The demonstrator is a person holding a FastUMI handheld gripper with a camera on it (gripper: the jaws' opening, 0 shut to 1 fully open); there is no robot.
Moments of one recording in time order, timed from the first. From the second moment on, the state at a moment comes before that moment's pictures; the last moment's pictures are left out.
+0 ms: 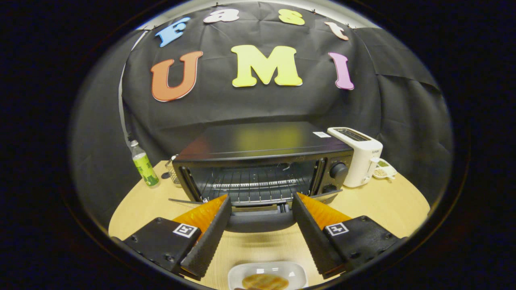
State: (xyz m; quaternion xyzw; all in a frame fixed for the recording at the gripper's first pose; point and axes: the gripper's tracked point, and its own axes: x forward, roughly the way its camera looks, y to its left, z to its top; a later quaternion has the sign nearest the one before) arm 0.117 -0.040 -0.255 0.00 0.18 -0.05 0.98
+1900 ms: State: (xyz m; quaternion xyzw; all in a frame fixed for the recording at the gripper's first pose) arm -0.026 -0.039 -0.356 0.01 0.23 0.00 0.97
